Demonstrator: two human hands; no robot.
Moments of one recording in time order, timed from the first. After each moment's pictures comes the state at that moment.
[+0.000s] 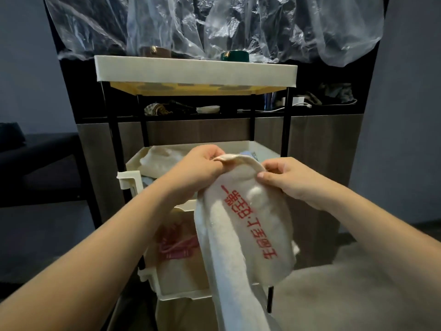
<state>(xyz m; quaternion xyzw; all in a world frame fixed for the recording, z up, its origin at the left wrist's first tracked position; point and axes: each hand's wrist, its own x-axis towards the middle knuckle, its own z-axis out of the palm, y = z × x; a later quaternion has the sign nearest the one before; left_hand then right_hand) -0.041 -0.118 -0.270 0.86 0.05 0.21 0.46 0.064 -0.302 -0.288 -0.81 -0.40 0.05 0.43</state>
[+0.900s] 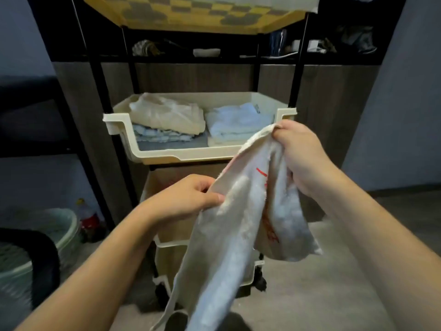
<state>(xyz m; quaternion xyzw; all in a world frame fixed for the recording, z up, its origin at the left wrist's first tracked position) -0.078 -0.108 -0.386 0.88 0.04 0.03 0.47 0.039 -0.282 -0.337 -0.69 -0.27 -0.03 0.67</state>
